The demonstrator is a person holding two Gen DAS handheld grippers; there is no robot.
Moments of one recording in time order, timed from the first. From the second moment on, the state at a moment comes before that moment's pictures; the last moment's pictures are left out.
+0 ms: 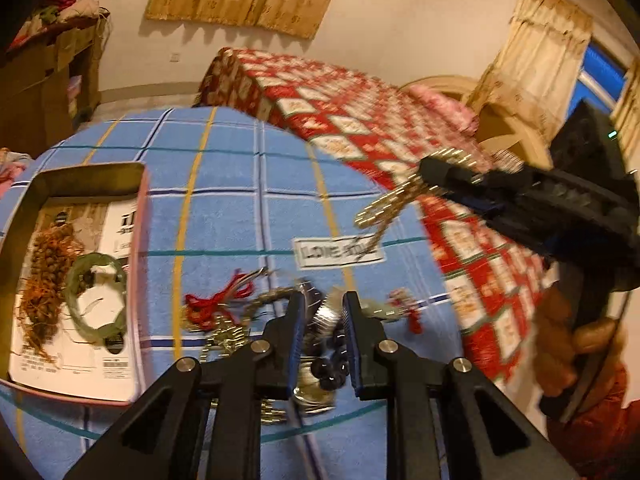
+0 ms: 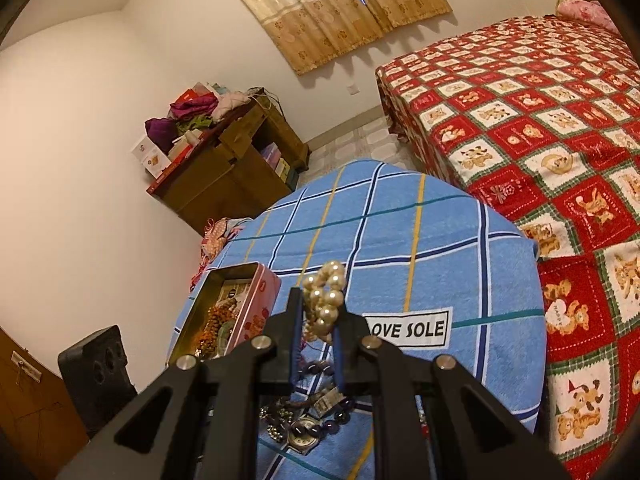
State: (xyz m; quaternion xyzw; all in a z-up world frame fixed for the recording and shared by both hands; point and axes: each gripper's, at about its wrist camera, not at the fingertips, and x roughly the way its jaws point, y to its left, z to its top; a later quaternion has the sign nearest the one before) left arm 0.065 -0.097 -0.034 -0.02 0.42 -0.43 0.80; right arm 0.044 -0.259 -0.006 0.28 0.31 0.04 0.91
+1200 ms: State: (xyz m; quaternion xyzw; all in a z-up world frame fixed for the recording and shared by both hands) left arm 0.069 -0.099 -0.062 0.04 0.45 -0.40 0.80; right arm 0.039 -0.248 -0.004 0.28 0.31 0.05 0.91
